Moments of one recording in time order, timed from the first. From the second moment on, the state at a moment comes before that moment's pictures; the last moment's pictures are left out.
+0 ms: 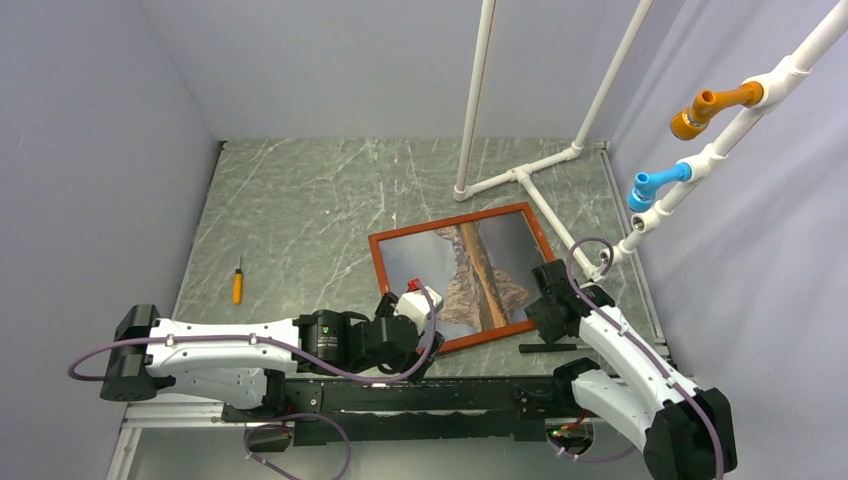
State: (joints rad) left arm -1.46 1.14 0.89 -0.55 -0.40 -0.60; right arm 0.33 0.90 0.50 -0.88 0.28 1.35
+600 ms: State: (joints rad) left arm -1.46 1.18 0.88 -0.56 -0.40 -0.60; right arm 0.33 0.98 0.46 -0.79 0.29 1.42
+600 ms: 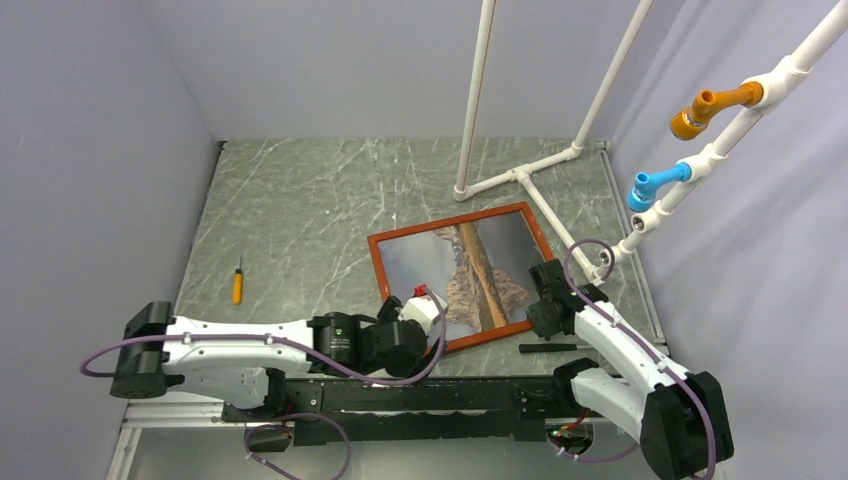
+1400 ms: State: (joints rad) left arm -1.63 1.84 1.29 -0.75 -0.72 -0.45; right arm 0.32 0.93 0.56 -0.97 0.24 1.49
